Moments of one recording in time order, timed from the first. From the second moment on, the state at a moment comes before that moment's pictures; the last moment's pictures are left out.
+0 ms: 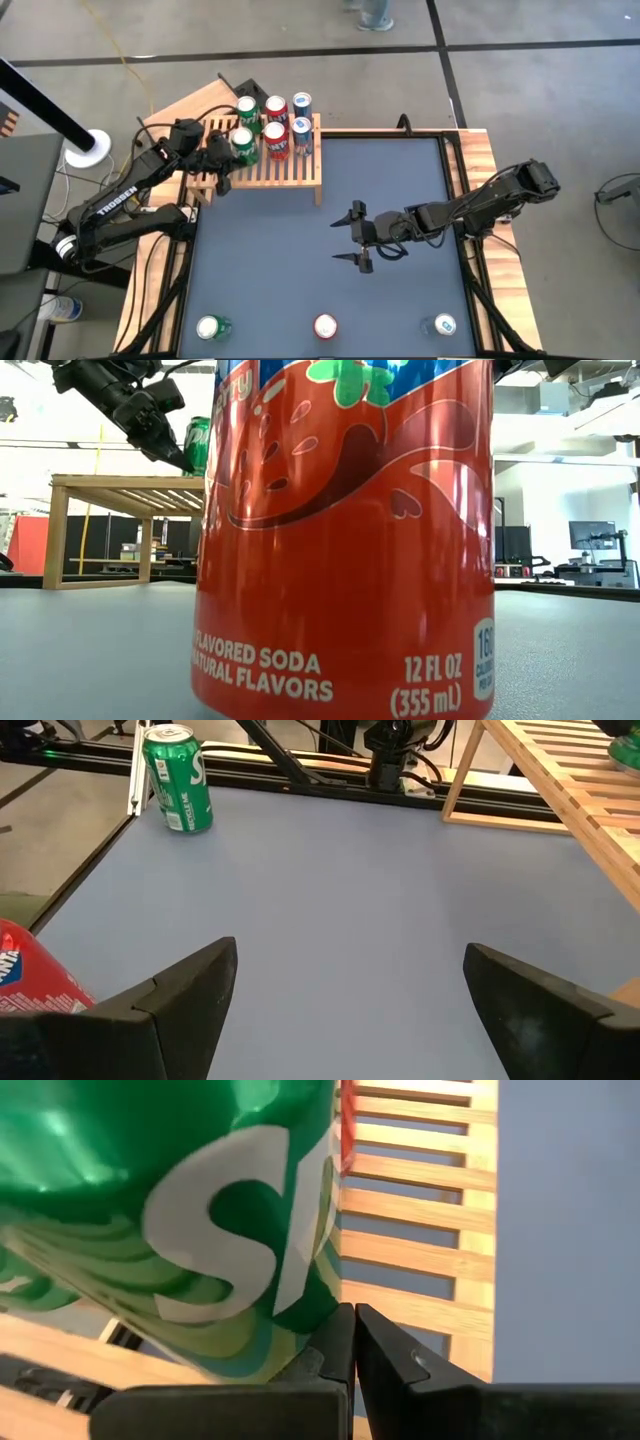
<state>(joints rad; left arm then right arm) 0.84 0.79 0.75 -0.56 0.36 0.38 0.27 1.43 0.86 0.17 0.21 0.02</state>
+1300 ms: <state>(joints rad) 0.84 0.87 0.75 -0.50 0.32 0.32 0.27 1.43 0.86 0.17 0.21 0.03</state>
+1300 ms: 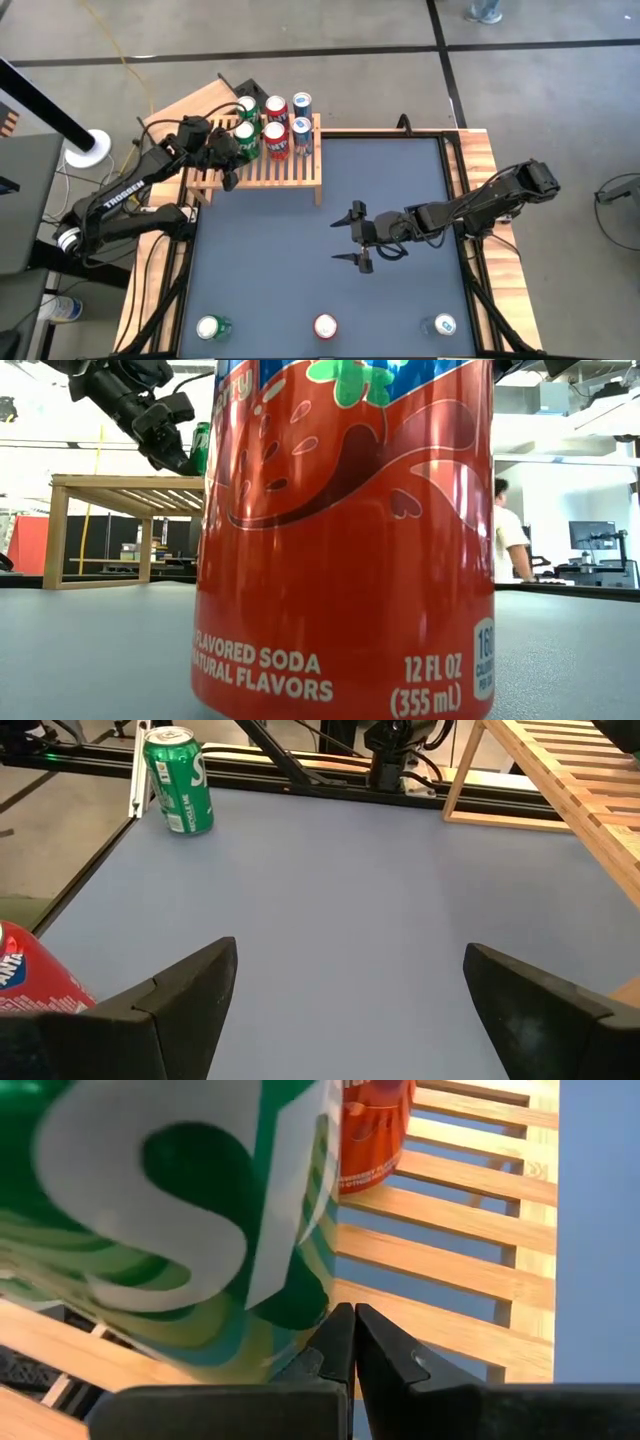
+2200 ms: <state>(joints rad) 0.69 0.54 0.75 -0.60 0.39 0.09 0.26 1.43 0.86 0.28 0.21 0.06</state>
